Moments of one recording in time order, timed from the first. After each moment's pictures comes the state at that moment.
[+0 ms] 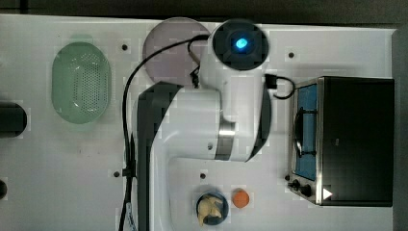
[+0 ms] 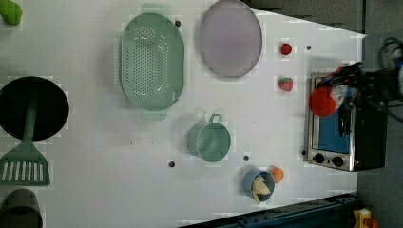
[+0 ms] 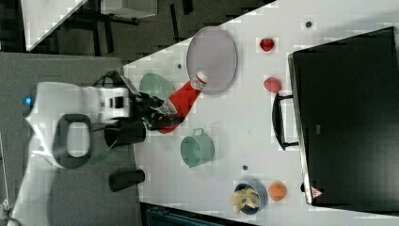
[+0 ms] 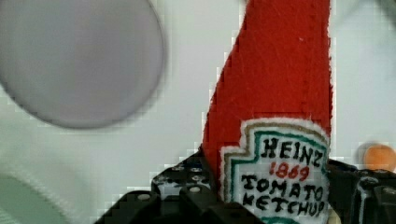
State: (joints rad) arm 0.13 0.10 -0.16 -1.93 0.06 0.34 -0.05
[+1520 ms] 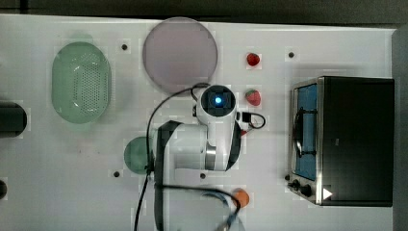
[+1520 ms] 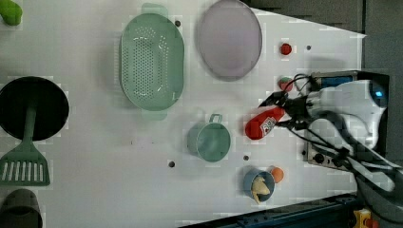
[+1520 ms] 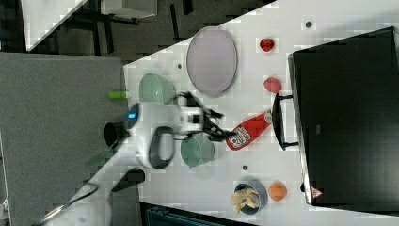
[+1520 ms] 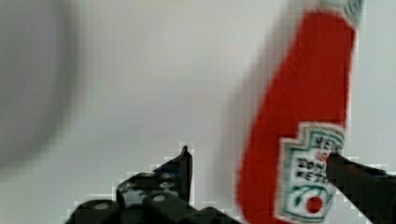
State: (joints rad) arm 0.14 0.30 -0.16 -2.26 0.06 0.86 -0.03
